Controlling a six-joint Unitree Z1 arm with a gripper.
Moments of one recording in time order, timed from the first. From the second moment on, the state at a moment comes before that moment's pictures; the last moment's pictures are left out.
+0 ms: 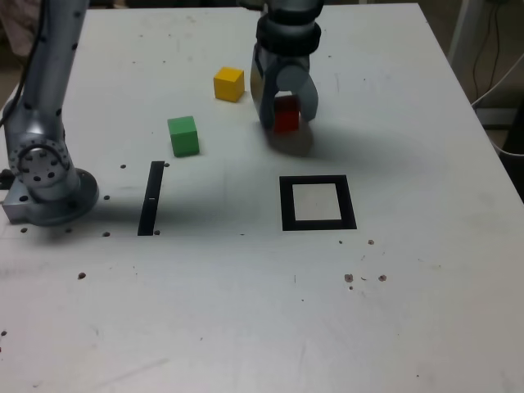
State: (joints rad) arm 0.39 2.02 -1.46 1.10 0.09 0.20
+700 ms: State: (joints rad) arm 0.02 1.93 -1.46 1.18 0.04 -0.03
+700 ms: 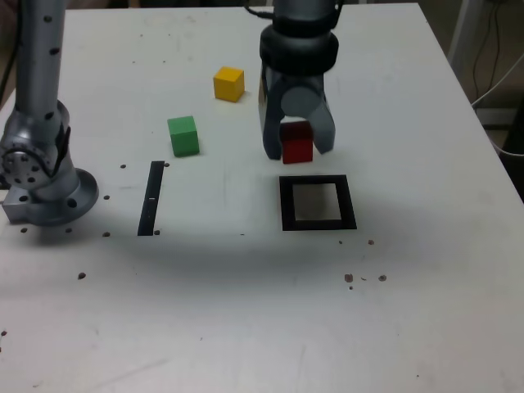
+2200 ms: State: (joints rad) arm -0.07 2.08 -1.48 1.12 0.04 -0.12
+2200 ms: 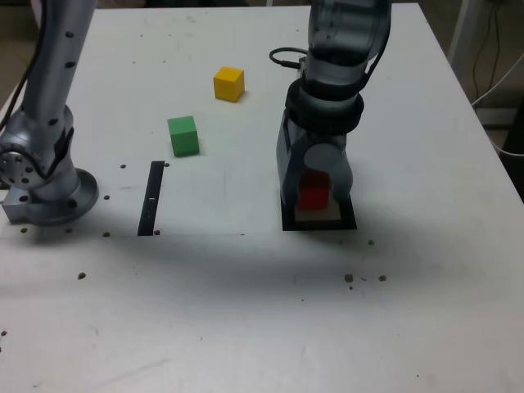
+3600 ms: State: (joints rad) arm 0.06 1.91 -1.51 1.26 0.07 0.06
